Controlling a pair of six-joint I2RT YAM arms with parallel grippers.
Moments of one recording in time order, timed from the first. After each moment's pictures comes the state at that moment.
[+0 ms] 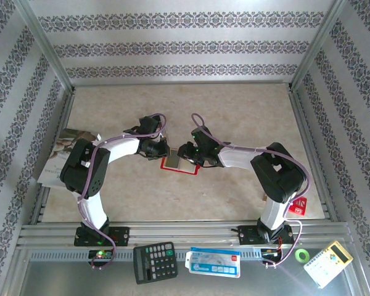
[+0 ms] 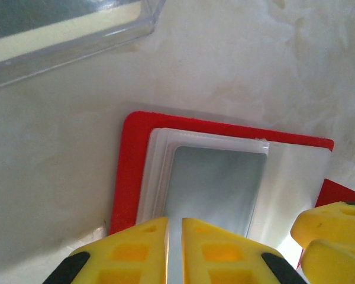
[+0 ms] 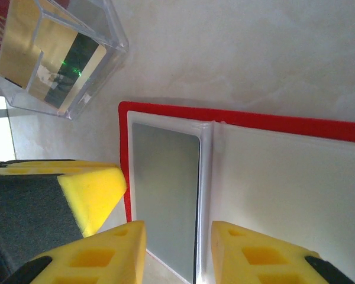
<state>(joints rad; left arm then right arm) -0.40 1.83 1.08 -0.37 0.37 -0.58 0.64 1.79 0.95 0.00 -0.30 1.05</state>
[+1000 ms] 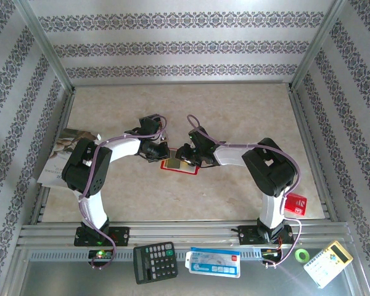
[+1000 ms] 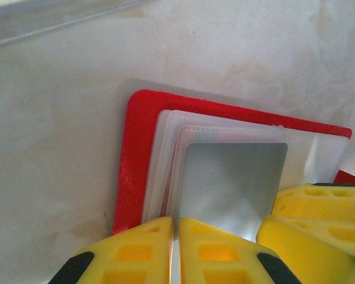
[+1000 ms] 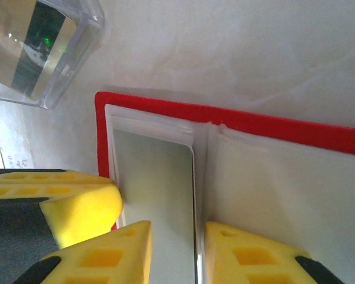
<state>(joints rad) -0.41 1.85 1.07 -0.37 0.39 -0.59 0.64 1.89 0.99 0.01 -0.36 1.02</state>
